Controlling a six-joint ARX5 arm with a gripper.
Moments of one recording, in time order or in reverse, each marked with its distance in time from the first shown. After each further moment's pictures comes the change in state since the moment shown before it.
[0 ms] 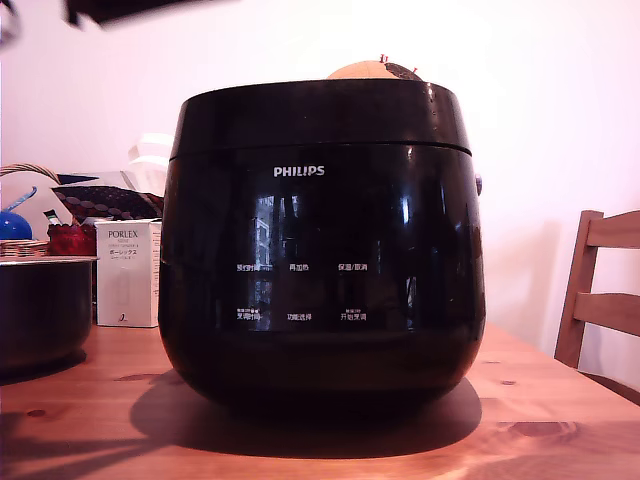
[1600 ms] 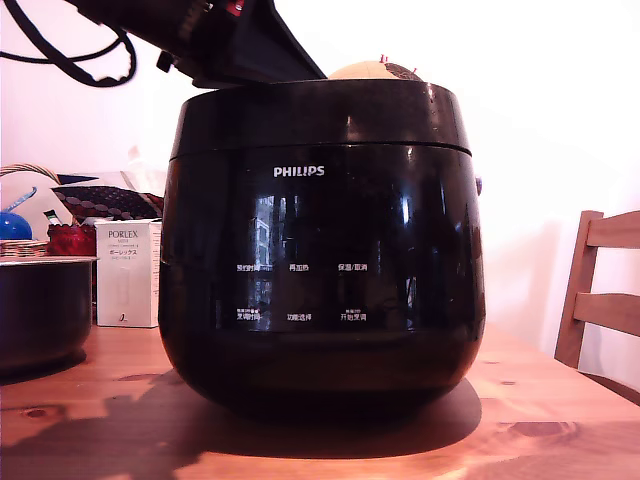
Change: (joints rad) arm -0.147 0.249 0.237 -0.279 -0.270 0.110
